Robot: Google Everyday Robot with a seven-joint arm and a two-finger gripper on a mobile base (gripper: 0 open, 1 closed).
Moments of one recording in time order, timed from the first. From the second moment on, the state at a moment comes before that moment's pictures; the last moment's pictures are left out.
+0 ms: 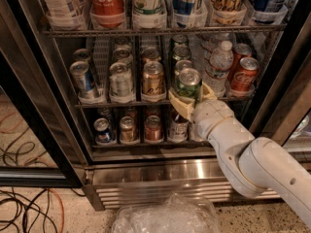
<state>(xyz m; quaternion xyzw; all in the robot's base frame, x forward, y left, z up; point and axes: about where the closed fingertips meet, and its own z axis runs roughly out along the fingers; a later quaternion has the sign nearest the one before) 0.572 -0.094 0.868 -0.20 0.64 0.13 0.73</state>
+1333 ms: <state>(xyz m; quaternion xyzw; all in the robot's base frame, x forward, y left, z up) 0.518 -0.056 0.865 -0.29 0.63 0.19 0.70</state>
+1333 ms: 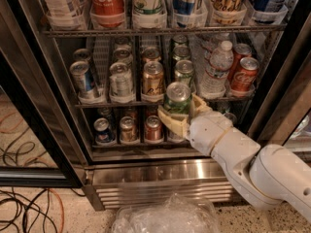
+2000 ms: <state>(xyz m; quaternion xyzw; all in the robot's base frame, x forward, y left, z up) 0.480 -0.036 0.851 -0.33 0.62 0.23 0.68</state>
